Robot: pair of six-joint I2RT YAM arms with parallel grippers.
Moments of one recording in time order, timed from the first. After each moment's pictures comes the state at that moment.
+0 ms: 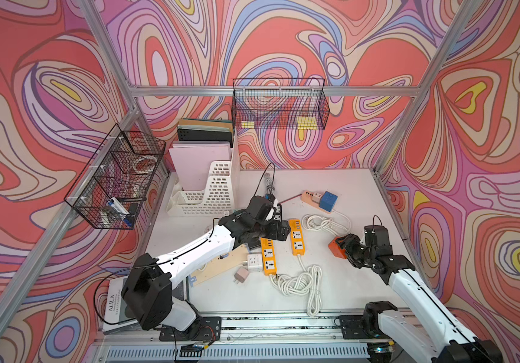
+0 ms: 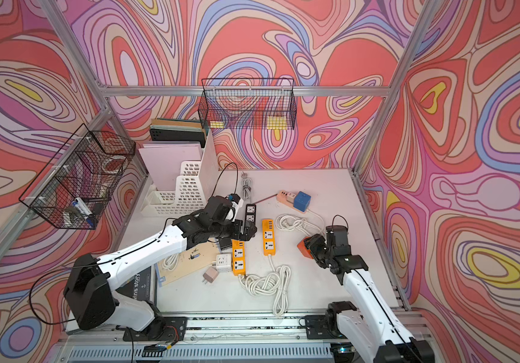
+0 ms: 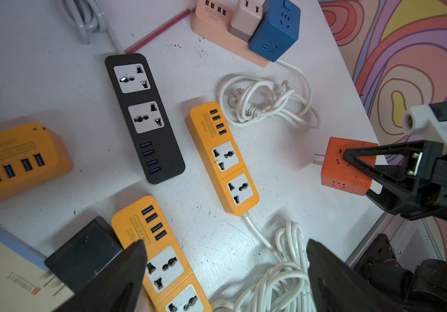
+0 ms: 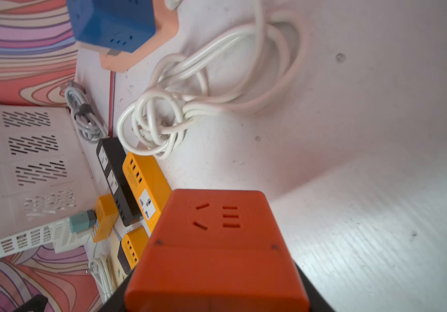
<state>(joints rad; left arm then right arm) -0.72 1.47 1.12 -0.43 0.12 -0.51 0.02 0.90 0.48 -0.45 -0.26 0.98</state>
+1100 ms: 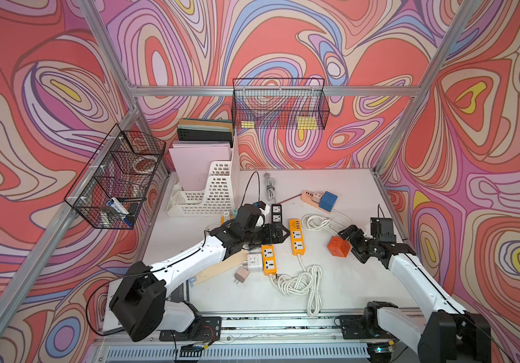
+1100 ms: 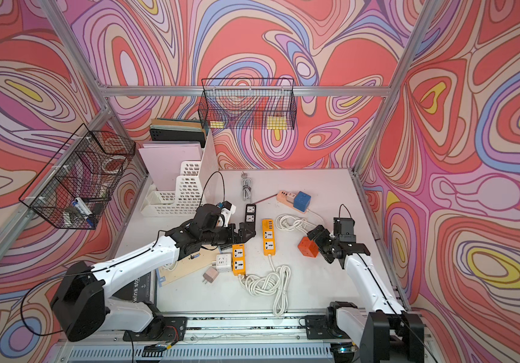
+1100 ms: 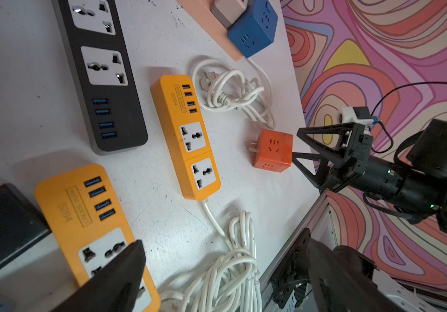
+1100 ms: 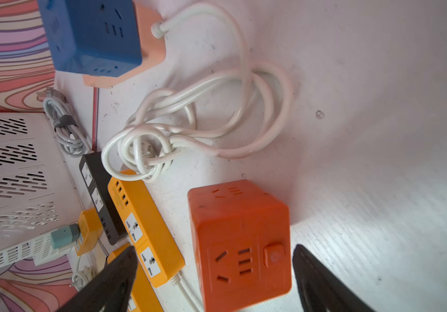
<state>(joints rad) -0.69 1.35 0.89 -0.19 0.34 -0.75 -0.07 1.04 0.62 -0.52 -0.28 0.79</state>
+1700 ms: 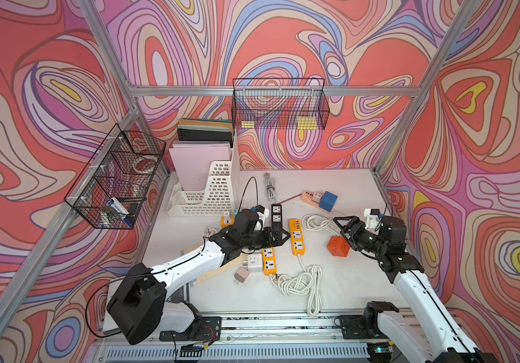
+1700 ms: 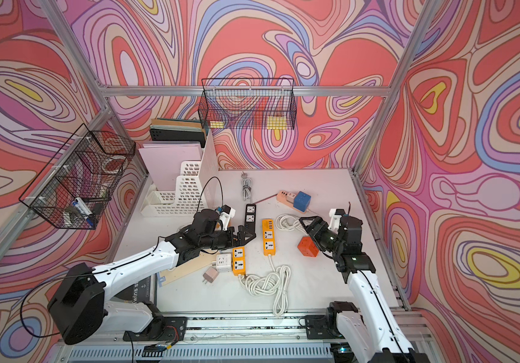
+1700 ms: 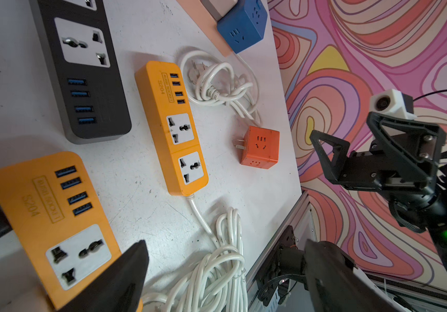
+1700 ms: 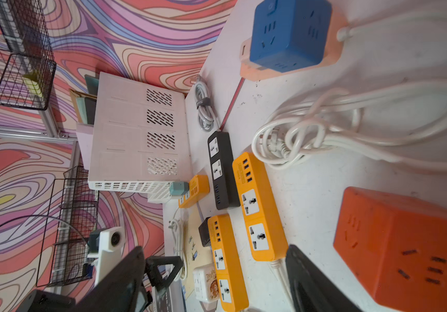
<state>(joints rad) -0.69 1.38 0.82 -0.05 0.39 -0.85 -0.02 0.87 0.57 -0.20 -0.58 0.91</state>
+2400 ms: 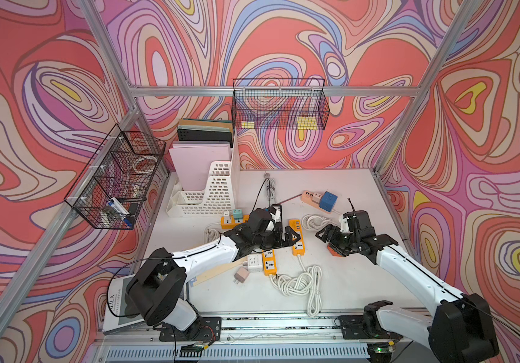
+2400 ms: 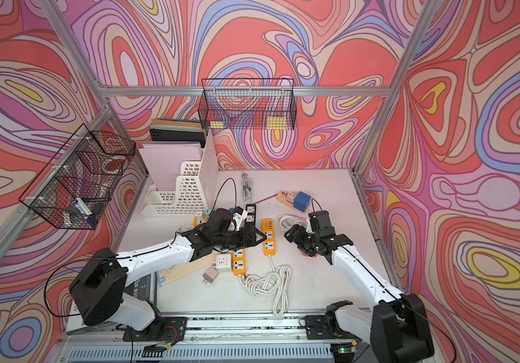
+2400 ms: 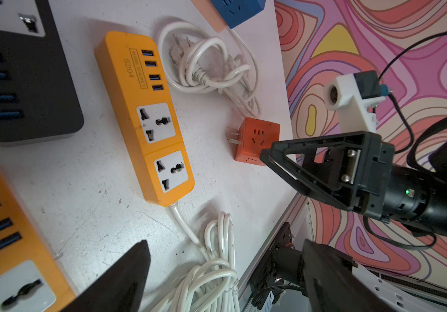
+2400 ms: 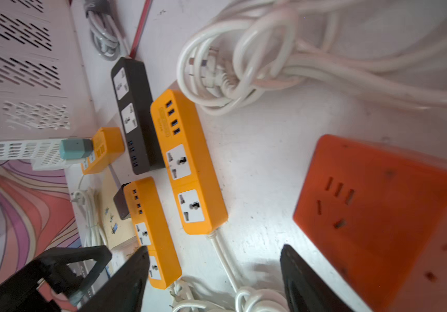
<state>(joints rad) -0.75 1.52 0.90 -0.02 0.40 -0.87 0.23 1.16 0.71 -0.50 -0.28 0.77</state>
